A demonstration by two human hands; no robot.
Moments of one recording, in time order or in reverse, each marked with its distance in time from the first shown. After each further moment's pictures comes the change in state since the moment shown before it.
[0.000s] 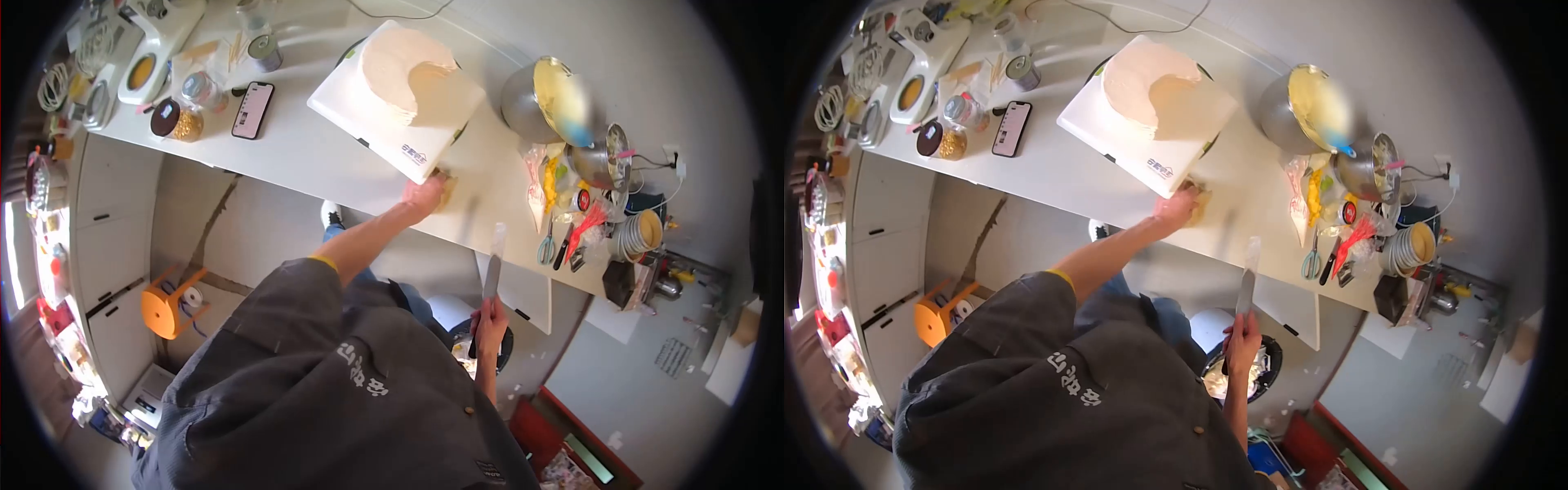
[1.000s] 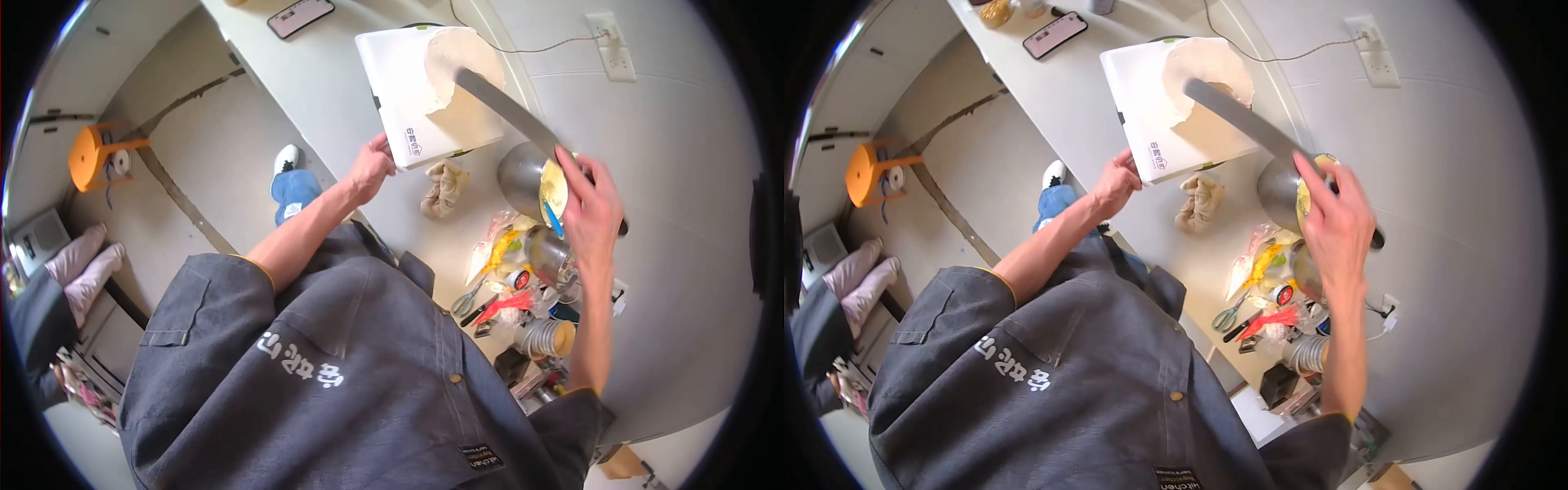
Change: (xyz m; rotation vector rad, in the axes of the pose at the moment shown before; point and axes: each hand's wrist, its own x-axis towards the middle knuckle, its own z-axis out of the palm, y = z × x) left_hand -0.037 0.033 -0.098 -1.726 0.469 -0.336; right_hand 0.129 -0.430 0.025 -1.038 -0.285 -1.769
